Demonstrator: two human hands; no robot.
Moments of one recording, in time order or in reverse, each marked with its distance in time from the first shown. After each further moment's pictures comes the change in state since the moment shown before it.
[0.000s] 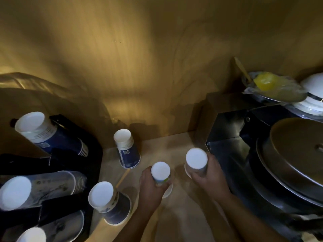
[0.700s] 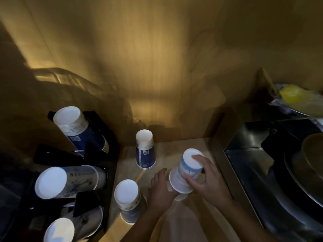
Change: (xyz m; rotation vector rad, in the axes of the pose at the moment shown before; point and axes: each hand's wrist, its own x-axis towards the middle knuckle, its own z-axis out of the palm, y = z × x) left_hand 0.009 -0.012 -0.028 0.178 -0.202 -0.033; right_hand -0.014 -0.055 0.036 0.058 -0.182 -0.276
